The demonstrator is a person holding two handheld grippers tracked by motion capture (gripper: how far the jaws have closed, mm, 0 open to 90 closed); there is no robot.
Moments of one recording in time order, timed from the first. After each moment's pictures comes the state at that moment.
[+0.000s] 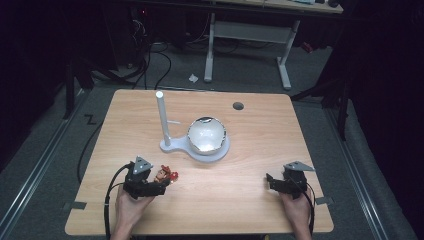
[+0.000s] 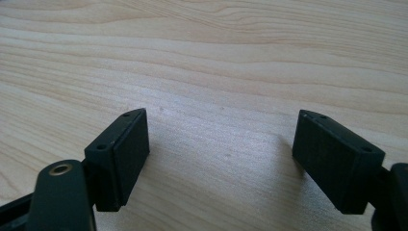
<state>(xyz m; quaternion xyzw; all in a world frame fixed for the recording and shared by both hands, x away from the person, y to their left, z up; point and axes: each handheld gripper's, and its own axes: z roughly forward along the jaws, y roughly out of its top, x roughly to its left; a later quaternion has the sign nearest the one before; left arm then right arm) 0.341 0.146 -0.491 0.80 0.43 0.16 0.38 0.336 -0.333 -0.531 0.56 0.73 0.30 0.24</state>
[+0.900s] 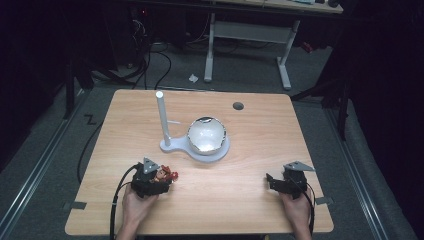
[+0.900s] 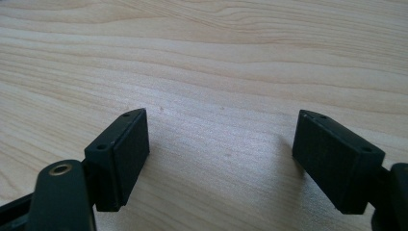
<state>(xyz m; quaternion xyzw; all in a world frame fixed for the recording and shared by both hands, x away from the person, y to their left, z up) 0.357 0.135 -0.525 0.81 0.45 0.16 0.35 0.336 -0.333 -0.531 0.56 0.73 0.30 0.24</state>
